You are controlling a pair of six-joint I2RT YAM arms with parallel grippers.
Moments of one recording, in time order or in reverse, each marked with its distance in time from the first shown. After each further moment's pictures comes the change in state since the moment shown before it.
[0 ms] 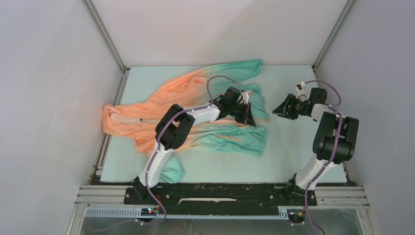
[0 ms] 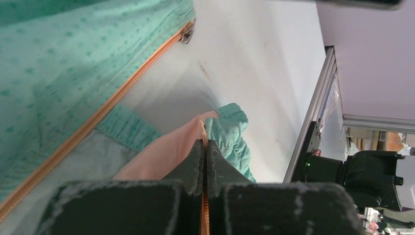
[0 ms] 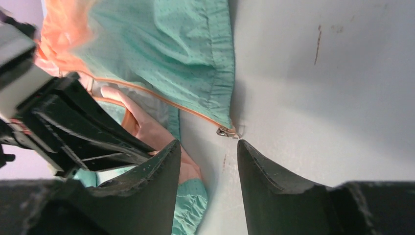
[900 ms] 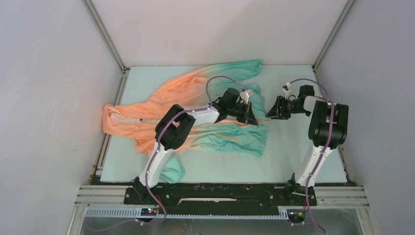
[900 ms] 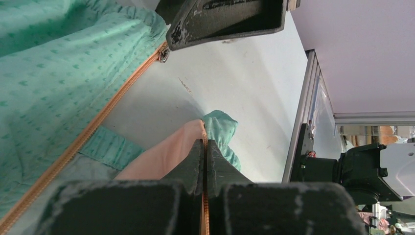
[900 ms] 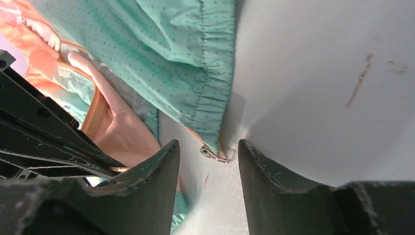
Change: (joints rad) left arm 0.000 -0.004 -0.066 0.217 0.049 -0.028; right arm 0.071 0.243 0.192 -0.203 -0.018 -0.241
